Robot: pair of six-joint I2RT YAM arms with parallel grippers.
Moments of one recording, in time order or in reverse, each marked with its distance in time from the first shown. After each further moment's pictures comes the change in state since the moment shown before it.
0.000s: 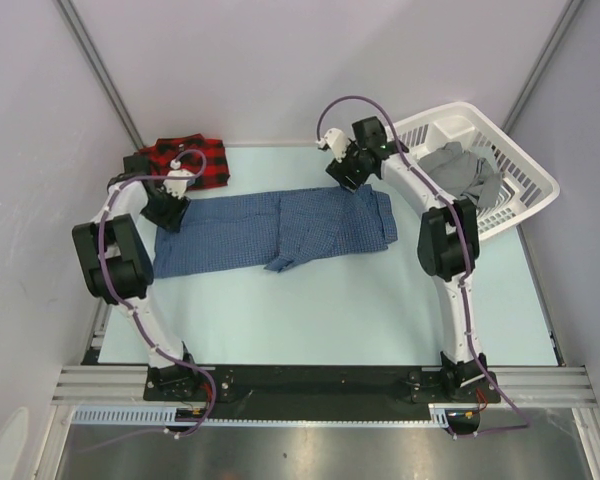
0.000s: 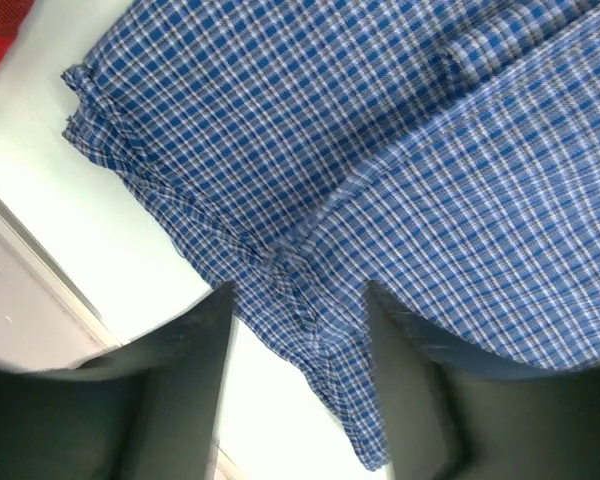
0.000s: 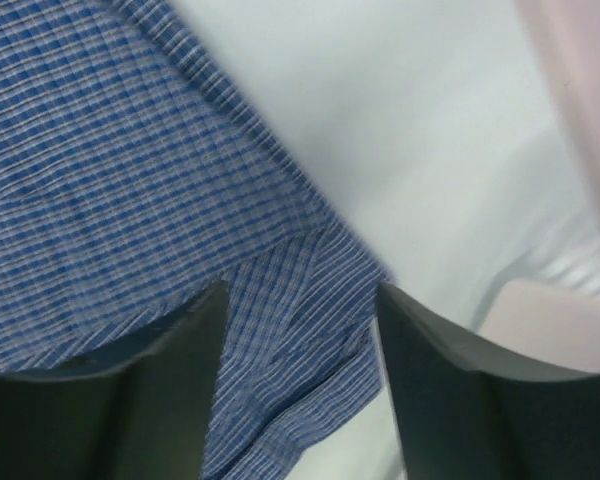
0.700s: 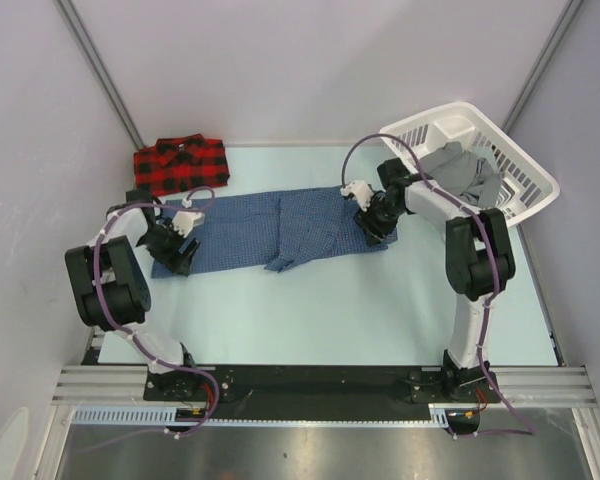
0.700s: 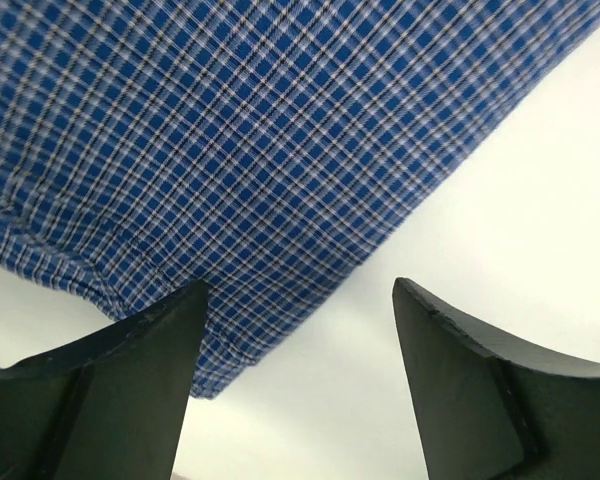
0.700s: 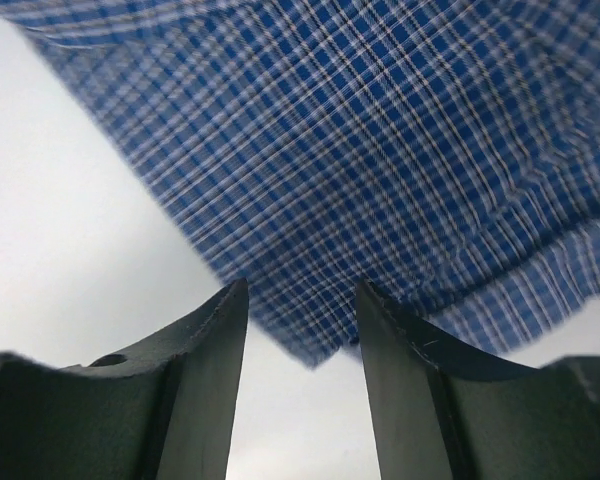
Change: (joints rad) left arm 0.027 -0.233 -0.348 -0.128 0.106 0.171; right arm -0.076 -0.308 -0.589 -0.118 -0.181 -0.032
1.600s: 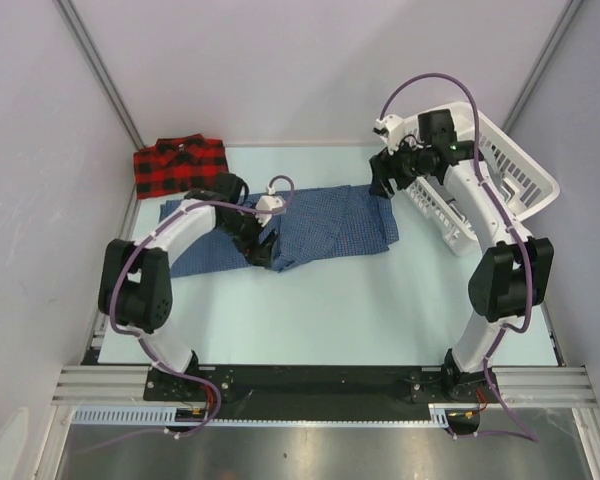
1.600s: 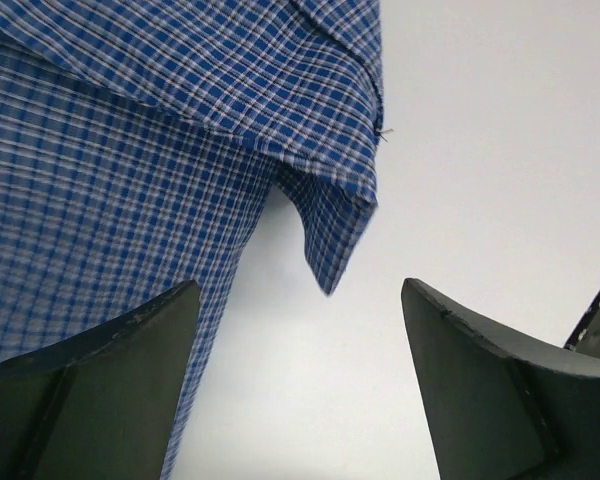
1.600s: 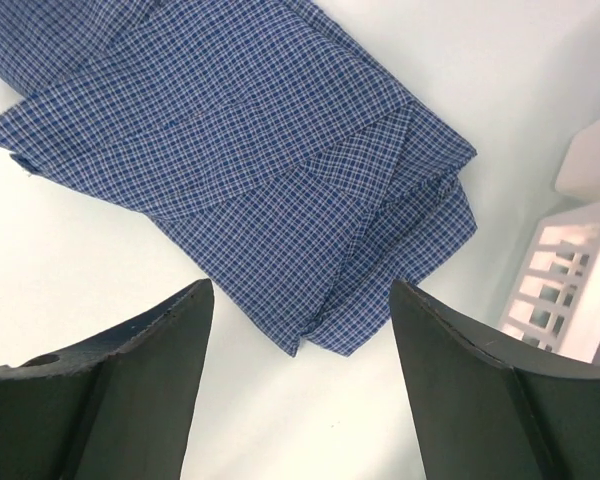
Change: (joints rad) left arm -0.543 -0.033 0.113 0.032 0.266 -0.294; right arm -0.096 -0.184 0.235 -0.018 -0.156 0.227
